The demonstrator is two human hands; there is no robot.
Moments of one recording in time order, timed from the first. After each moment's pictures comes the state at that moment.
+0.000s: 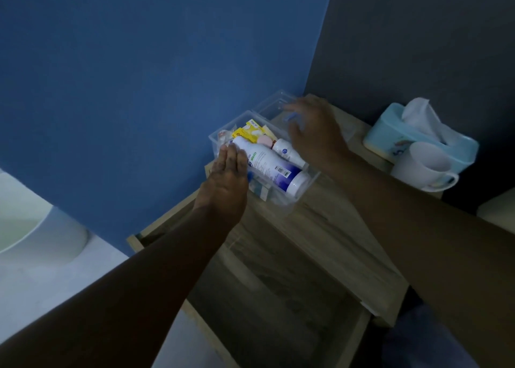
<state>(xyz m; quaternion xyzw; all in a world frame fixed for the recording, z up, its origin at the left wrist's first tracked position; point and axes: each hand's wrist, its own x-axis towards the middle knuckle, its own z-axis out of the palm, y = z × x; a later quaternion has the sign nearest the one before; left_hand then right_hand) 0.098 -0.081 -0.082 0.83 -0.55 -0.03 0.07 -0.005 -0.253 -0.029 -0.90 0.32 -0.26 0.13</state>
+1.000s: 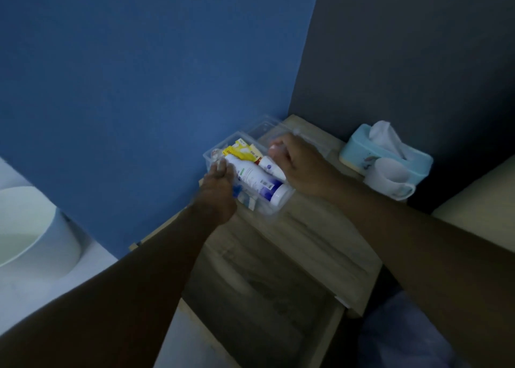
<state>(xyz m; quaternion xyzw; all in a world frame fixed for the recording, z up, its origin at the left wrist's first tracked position) 0.103 -0.078 -0.054 0.83 -0.52 -0.16 0.12 -0.045 -0.215 0.002 -0.91 0.28 -0.18 0.24</state>
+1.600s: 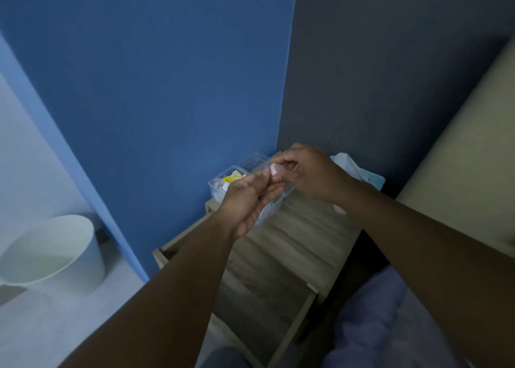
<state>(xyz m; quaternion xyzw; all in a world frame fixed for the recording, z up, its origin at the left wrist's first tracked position) -0.020 -0.043 0.082 0.39 -0.20 -0.53 0.73 -0.142 -0.144 0.143 -0.93 0.23 -0.21 0.20</state>
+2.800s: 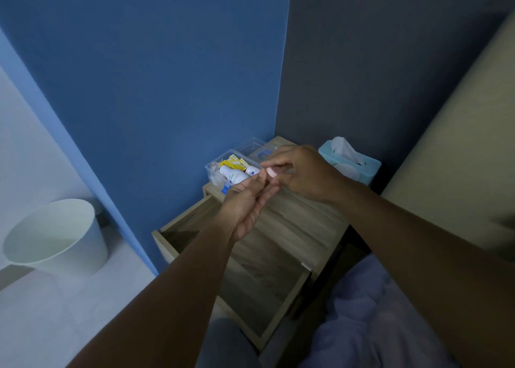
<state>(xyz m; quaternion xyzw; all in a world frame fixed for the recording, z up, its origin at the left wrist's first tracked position) -0.050 -0.025 0.067 0.36 -0.12 -0.54 0.75 -0.162 -0.129 0.131 -0.94 0.13 -0.23 0.23</state>
